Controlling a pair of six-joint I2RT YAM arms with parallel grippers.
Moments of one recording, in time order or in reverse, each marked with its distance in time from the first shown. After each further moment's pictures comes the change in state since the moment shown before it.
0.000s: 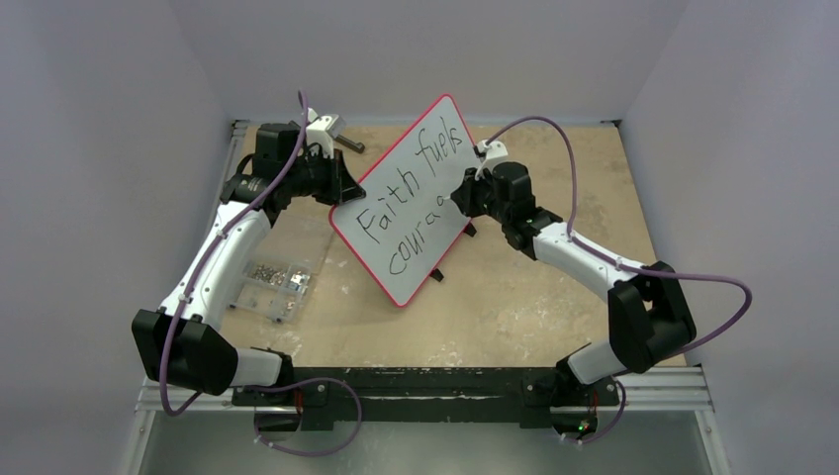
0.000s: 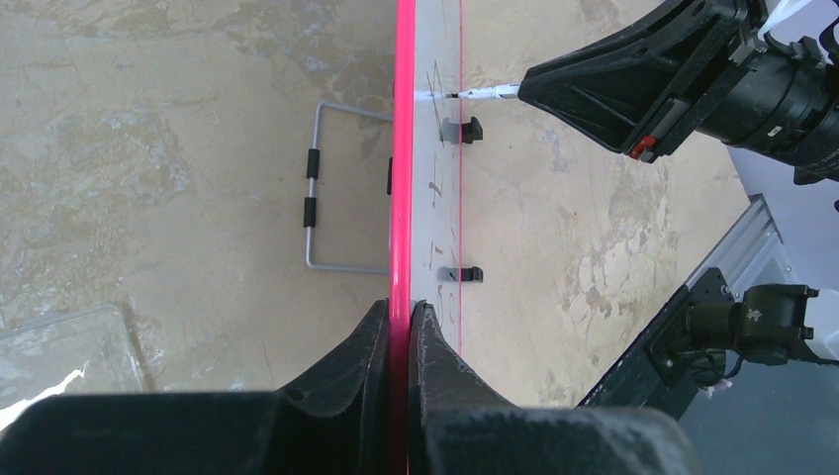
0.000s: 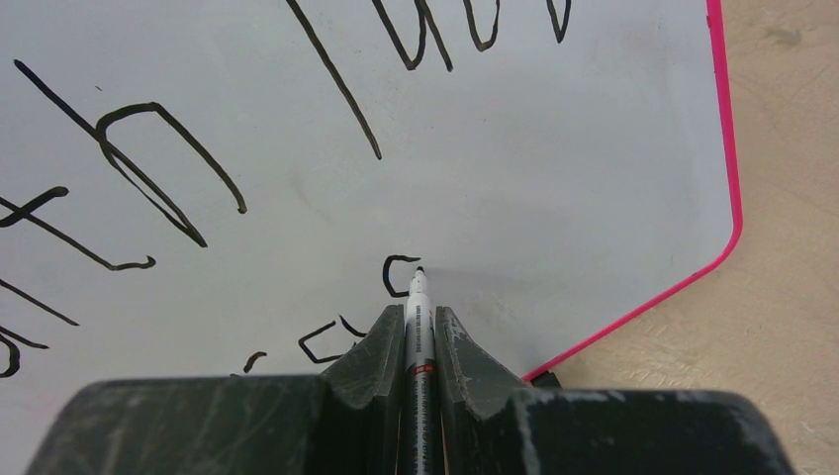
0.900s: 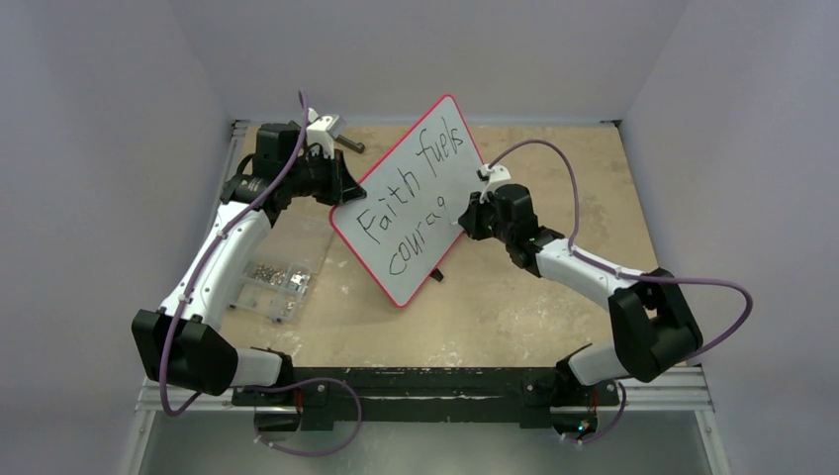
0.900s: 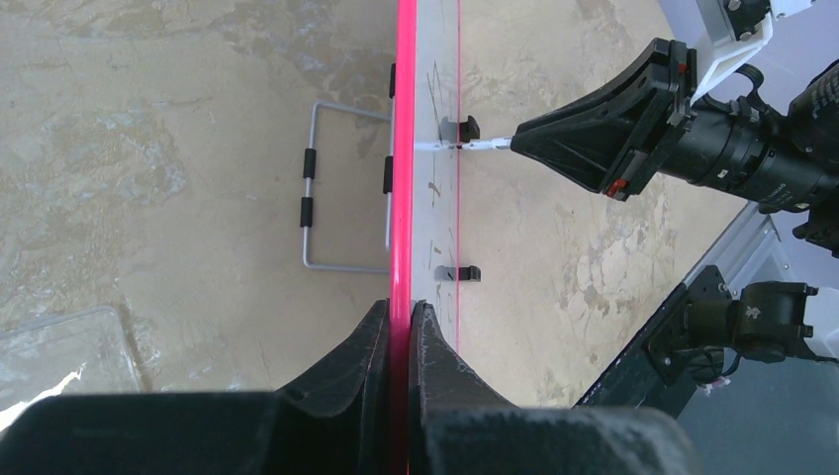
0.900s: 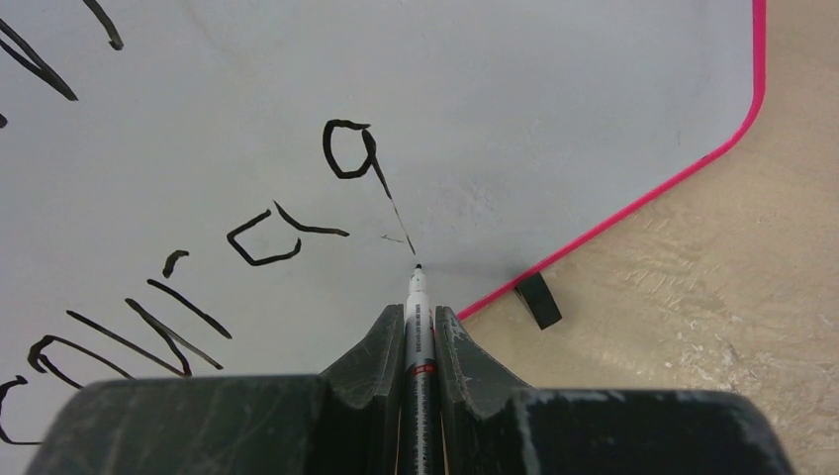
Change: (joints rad) left arm -0.001 -0.001 0.000 0.000 0.002 0.000; right arm 0.001 -0.046 -0.158 0.015 0.014 0.006
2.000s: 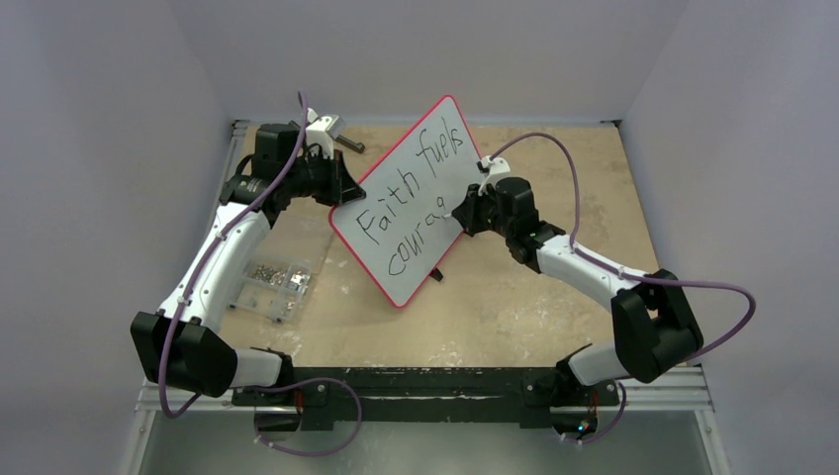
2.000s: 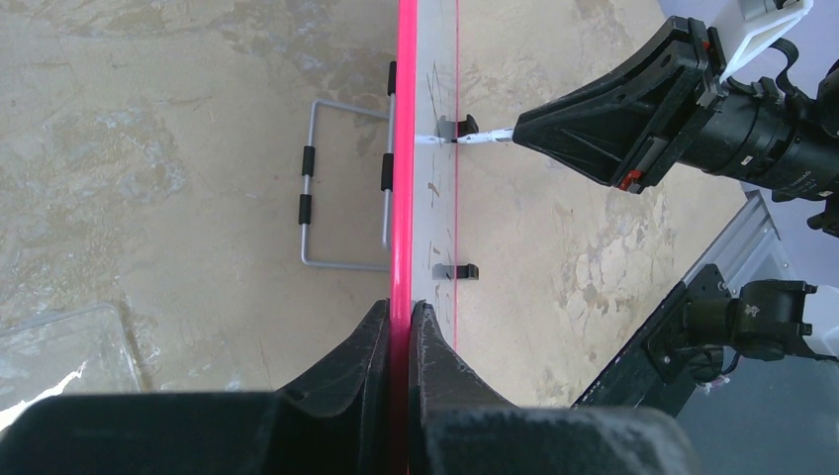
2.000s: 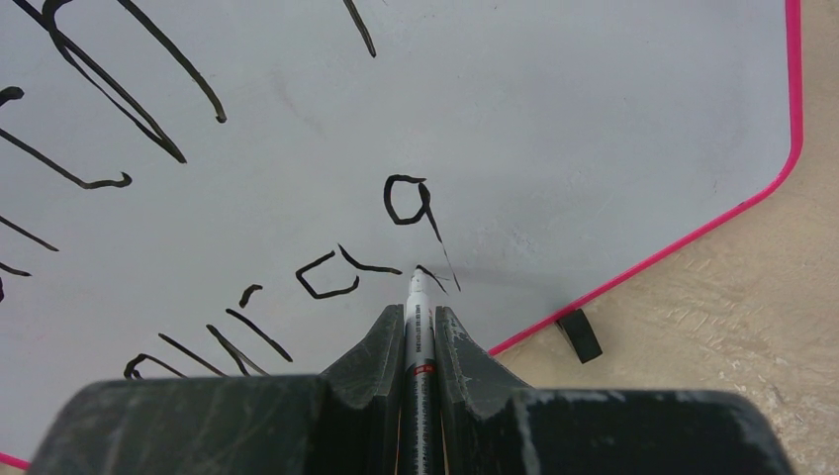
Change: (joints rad) left arm -0.001 -0.008 0.000 -0.006 0.000 0.001; right arm 0.002 -0.005 0.039 0.010 -0.057 0.050
